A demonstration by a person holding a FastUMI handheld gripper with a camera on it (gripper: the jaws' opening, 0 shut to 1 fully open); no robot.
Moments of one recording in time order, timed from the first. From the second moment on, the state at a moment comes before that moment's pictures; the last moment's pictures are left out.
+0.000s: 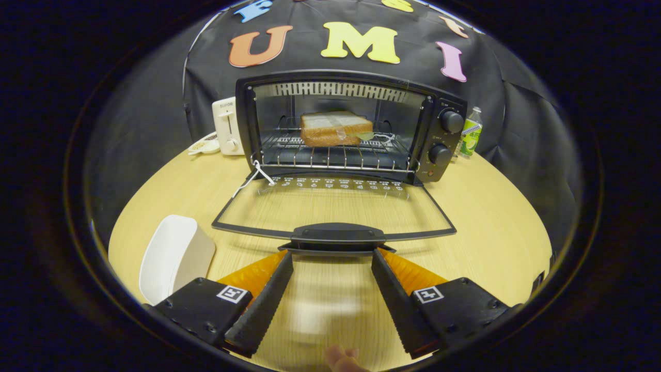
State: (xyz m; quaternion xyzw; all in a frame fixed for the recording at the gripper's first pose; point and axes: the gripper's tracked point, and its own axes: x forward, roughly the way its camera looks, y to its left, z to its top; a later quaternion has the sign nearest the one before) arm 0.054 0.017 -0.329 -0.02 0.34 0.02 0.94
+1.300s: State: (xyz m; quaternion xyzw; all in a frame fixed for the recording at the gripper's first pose) arm 0.057 0.012 -0.273 0.02 0.27 0.01 0.96
